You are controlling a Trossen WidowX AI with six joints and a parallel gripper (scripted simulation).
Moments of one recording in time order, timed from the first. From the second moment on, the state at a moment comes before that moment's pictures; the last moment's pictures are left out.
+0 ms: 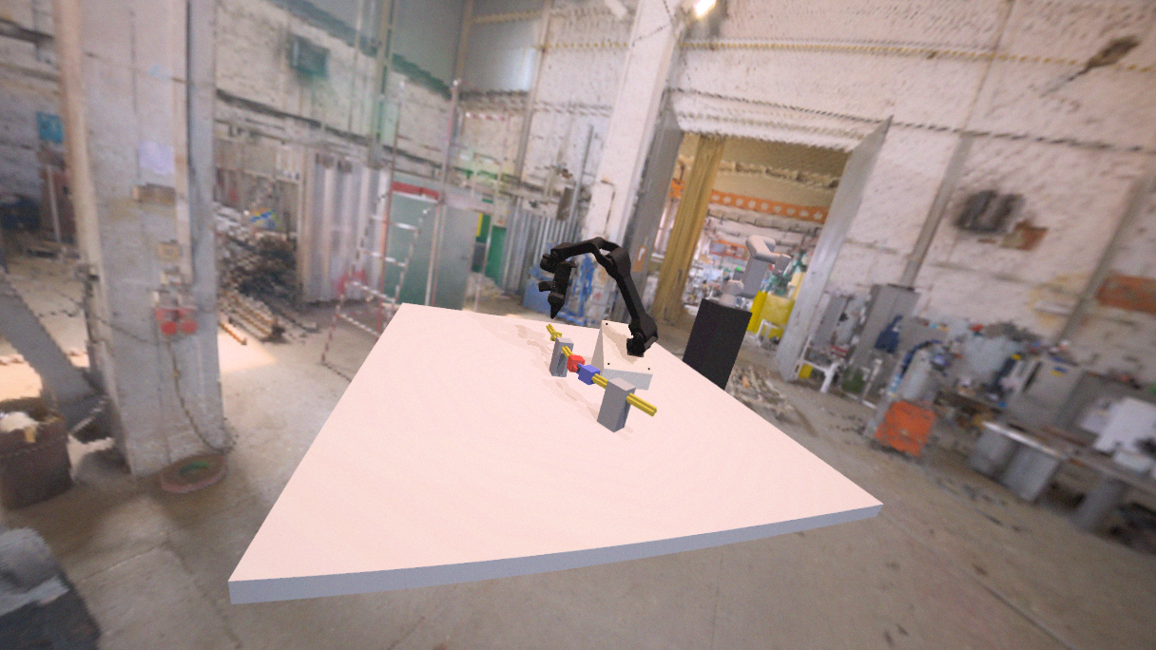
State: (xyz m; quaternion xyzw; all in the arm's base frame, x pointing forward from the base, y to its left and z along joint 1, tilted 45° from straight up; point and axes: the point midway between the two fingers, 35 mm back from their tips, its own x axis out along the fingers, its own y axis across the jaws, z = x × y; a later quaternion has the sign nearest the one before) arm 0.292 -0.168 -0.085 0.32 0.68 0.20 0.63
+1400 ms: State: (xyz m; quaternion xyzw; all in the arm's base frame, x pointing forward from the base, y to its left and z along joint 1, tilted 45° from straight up) arm 0.287 -0.130 -0.125 0.66 0.64 -0.22 0.33
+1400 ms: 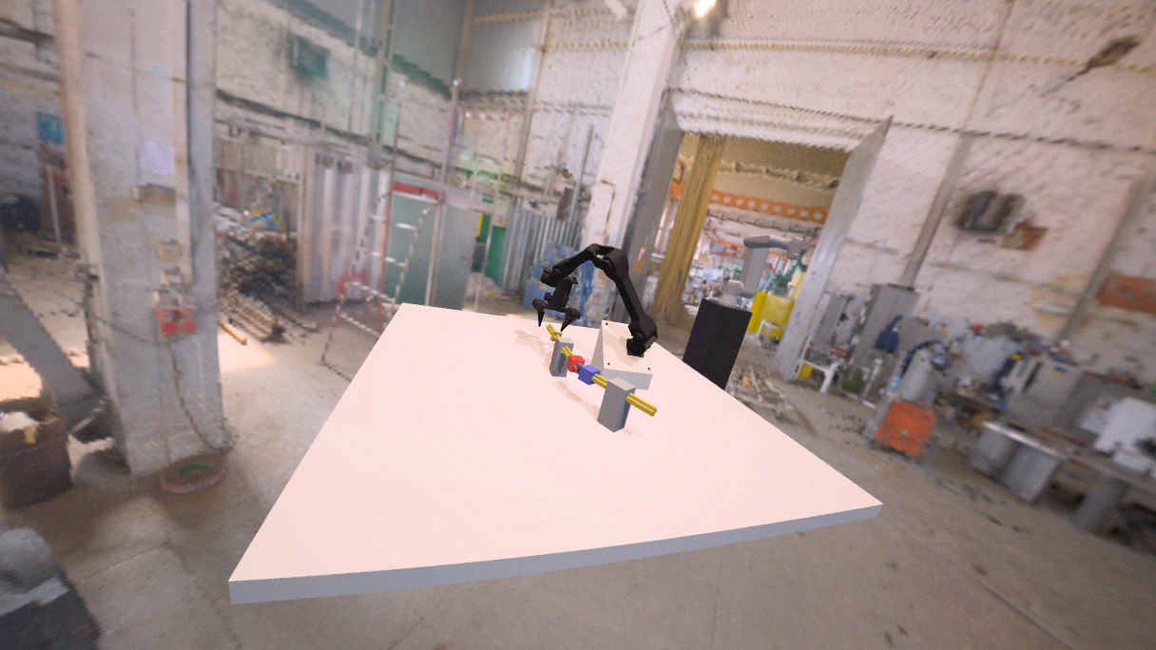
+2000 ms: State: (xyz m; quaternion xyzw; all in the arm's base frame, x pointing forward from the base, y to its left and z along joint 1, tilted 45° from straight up) arm 0.291 -0.110 -0.143 0.66 0.64 -0.22 0.33
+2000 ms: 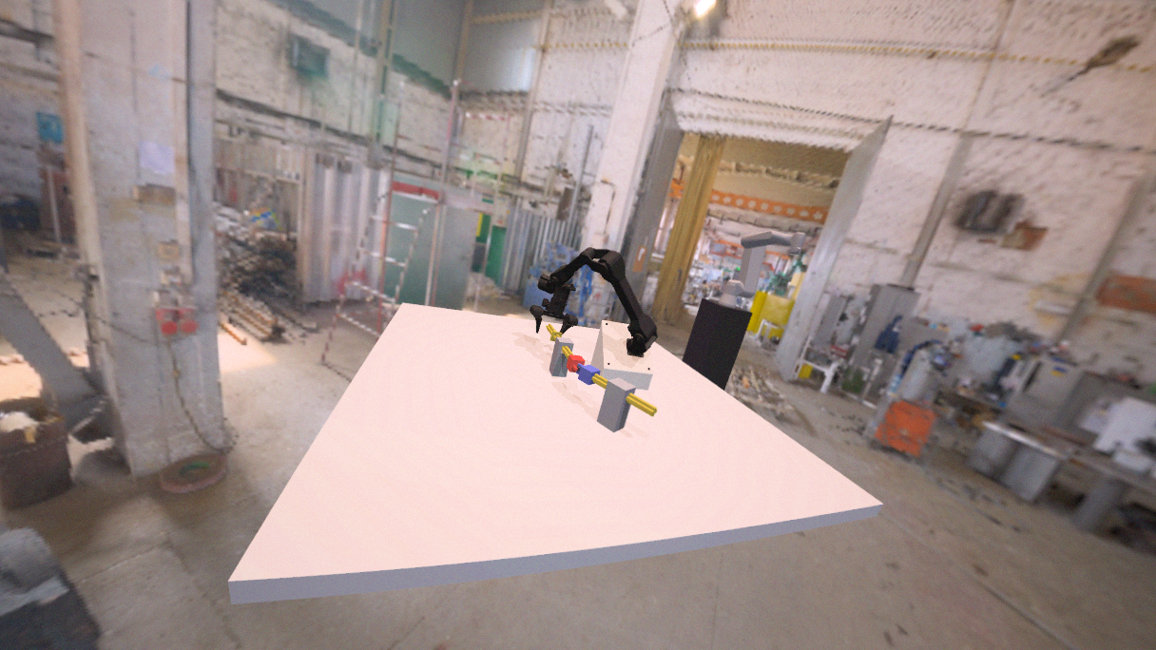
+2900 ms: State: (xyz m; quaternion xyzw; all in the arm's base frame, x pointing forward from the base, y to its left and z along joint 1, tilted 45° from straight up) arm 0.291 -0.107 -0.146 0.66 0.64 -0.22 0.33
